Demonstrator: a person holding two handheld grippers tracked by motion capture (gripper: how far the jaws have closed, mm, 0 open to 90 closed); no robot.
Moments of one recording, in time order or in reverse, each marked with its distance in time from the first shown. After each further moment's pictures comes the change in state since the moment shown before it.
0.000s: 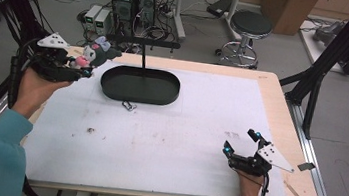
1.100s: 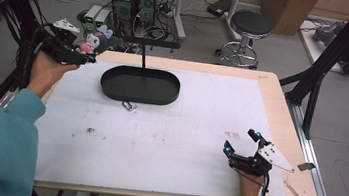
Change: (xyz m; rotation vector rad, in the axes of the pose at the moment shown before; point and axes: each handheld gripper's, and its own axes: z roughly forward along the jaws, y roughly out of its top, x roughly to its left) left arm 0.031 0.026 0.037 0.082 0.080 -0.047; right arm -0.001 0.000 0.000 -0.002 -0.001 0.008
